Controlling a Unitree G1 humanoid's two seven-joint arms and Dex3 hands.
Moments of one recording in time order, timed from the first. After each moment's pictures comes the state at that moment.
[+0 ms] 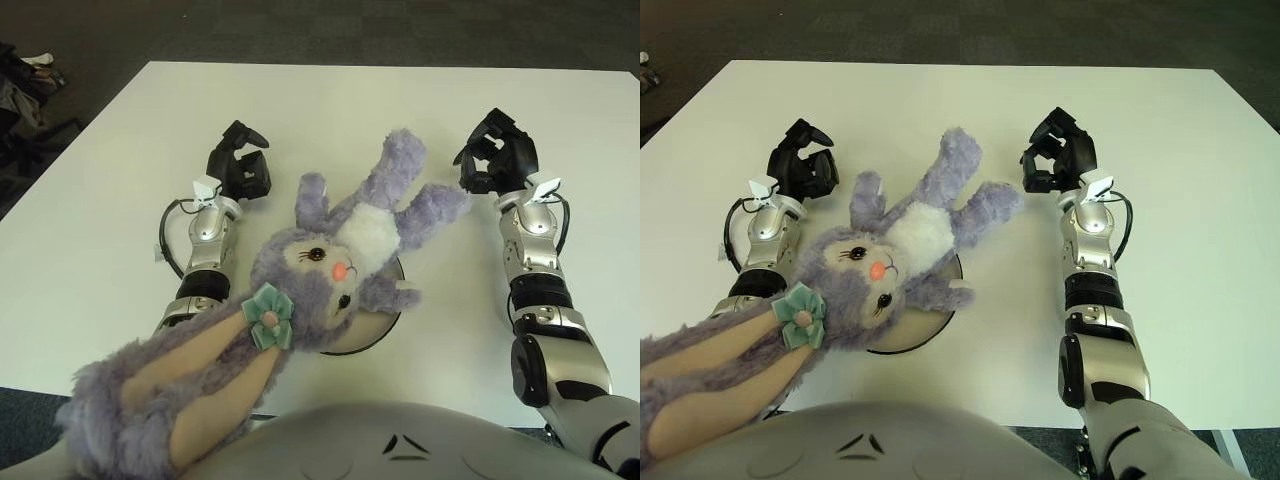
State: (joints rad) left arm -0.50 0.12 0.19 0.85 -0.13 -0.65 -0.21; right arm -0.47 -0.25 -0.21 0.62 0.11 -0.47 0.17
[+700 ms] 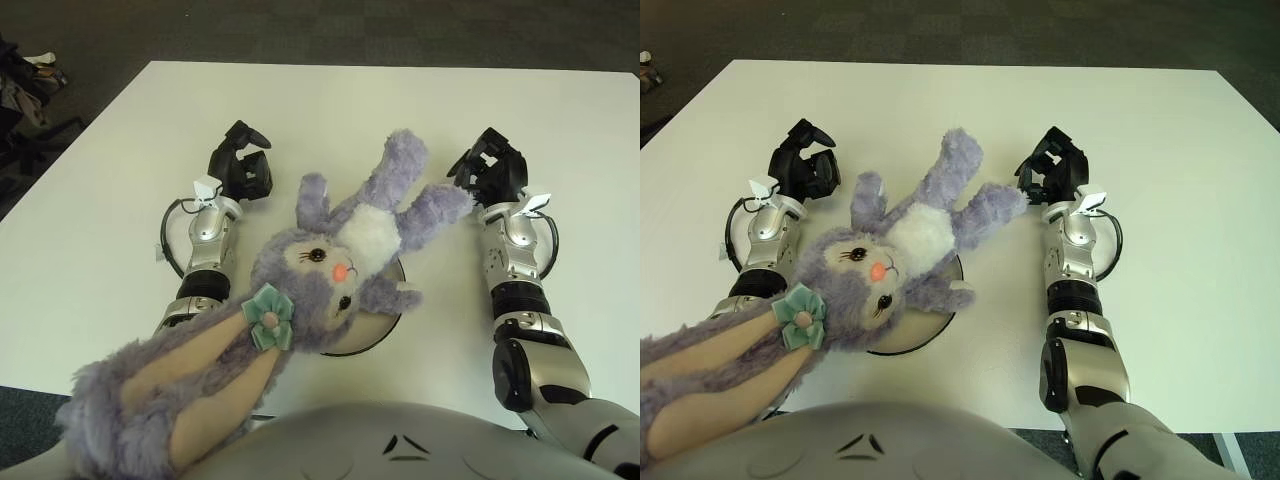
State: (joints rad) left arm -0.50 0.12 0.20 0.84 -0.14 -0.65 -0.24; right arm -0.44 -0.13 -0.26 0.64 0.21 -0.44 0.13
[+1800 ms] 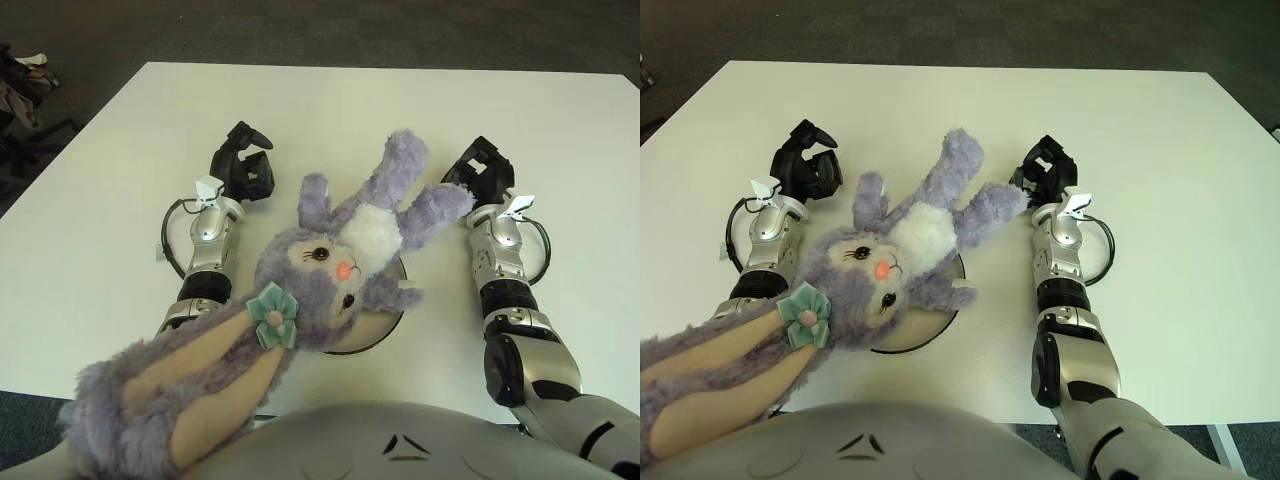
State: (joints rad) left arm -0.49 0.11 0.19 0.81 -0.13 -0.62 -0.24; right arm -0.47 -0.10 -0.26 0.74 0.18 -0.43 0.04
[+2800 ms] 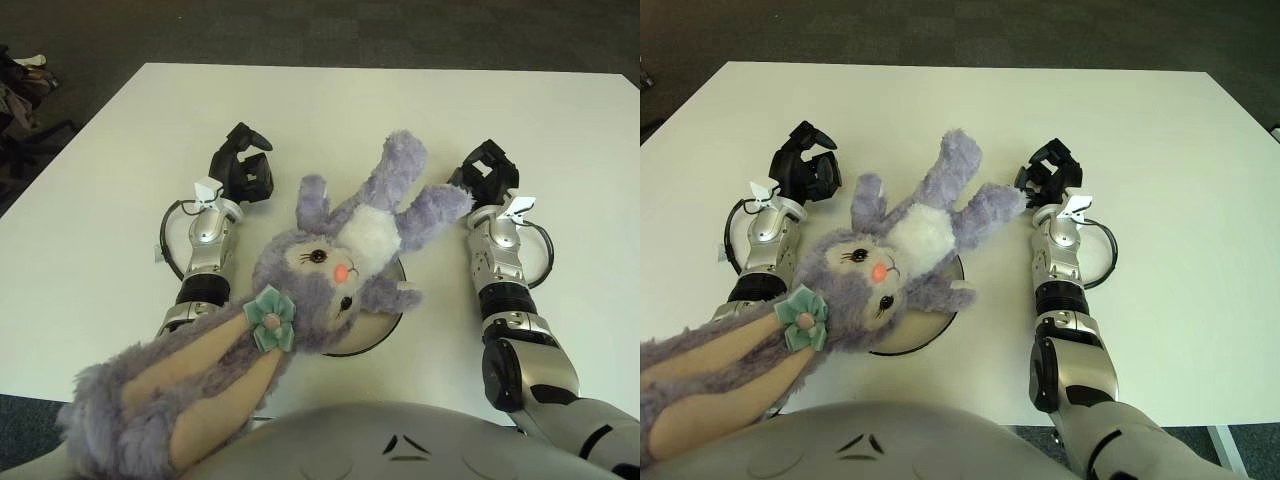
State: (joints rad) left arm -0.47 0.11 0.19 0.78 -0.13 -0.60 -0.24; right arm -0.44 -0.09 -0.26 0.69 0.17 -0.39 -0.07
